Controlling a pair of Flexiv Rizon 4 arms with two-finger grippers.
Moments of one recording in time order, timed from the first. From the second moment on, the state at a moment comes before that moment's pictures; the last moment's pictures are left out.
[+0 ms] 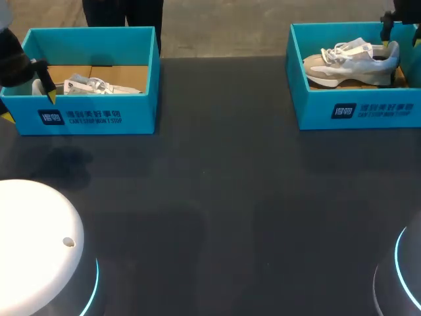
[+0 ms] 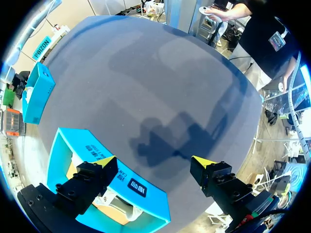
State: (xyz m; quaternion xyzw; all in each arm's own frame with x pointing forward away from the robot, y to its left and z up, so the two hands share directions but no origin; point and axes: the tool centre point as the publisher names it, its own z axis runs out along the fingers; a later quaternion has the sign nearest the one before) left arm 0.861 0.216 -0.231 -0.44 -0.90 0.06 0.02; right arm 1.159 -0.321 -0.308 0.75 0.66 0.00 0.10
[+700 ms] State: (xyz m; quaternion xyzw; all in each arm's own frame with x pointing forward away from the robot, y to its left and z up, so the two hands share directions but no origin) left arm 0.861 0.216 -0.231 -0.44 -0.90 0.06 0.02; right arm 1.156 -0.319 -0.339 0.77 0.64 -0.04 0.05
